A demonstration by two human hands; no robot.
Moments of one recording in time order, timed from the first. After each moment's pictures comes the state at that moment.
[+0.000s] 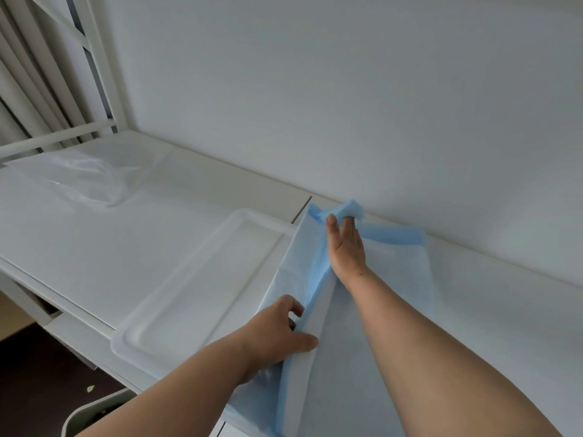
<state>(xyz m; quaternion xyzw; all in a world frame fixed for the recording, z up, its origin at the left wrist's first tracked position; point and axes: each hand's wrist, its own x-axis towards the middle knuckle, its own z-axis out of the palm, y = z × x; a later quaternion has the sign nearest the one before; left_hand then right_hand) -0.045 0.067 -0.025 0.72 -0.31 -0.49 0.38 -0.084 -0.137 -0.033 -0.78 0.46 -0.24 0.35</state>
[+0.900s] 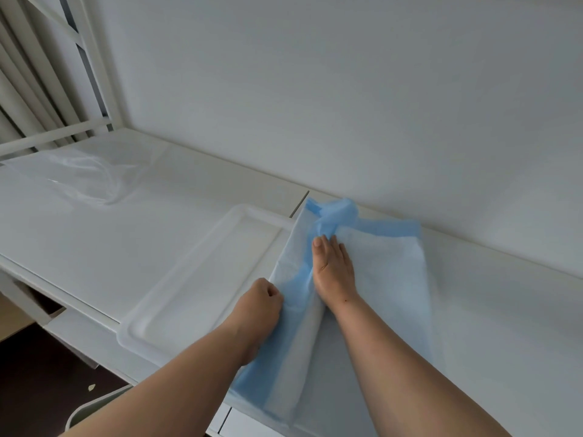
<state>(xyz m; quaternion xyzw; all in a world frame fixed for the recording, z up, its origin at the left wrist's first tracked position) -0.041 0.067 -0.025 0.80 -0.21 -0.37 0.42 -0.095 -0.091 -0.061 -0.82 0.47 -0.14 0.30</state>
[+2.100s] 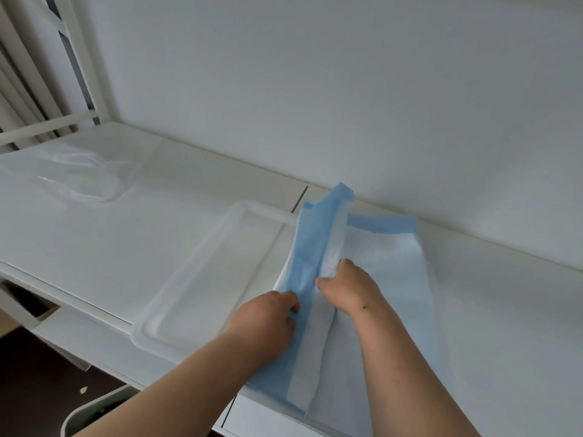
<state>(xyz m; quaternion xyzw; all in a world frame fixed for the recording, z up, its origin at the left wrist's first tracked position) -0.026 0.088 -0.042 0.80 -0.53 -0.20 0.18 -0.126 -0.054 -0.024 -0.79 0.57 -0.01 0.23</state>
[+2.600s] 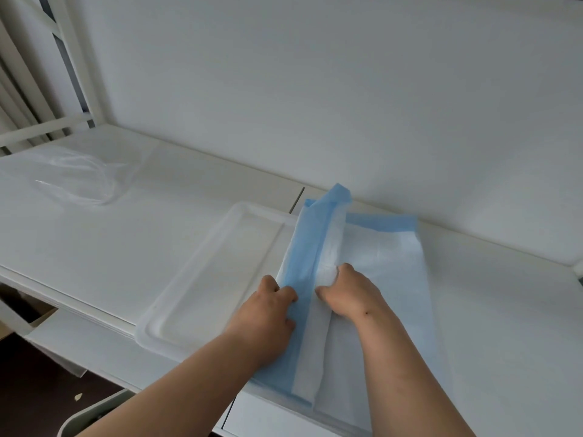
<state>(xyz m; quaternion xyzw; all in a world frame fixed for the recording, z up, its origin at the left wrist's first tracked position) -0.024 0.095 -0.037 0.80 -0.54 -0.19 0.19 -0.133 -0.032 -0.012 -0.78 0.57 0.01 0.24</state>
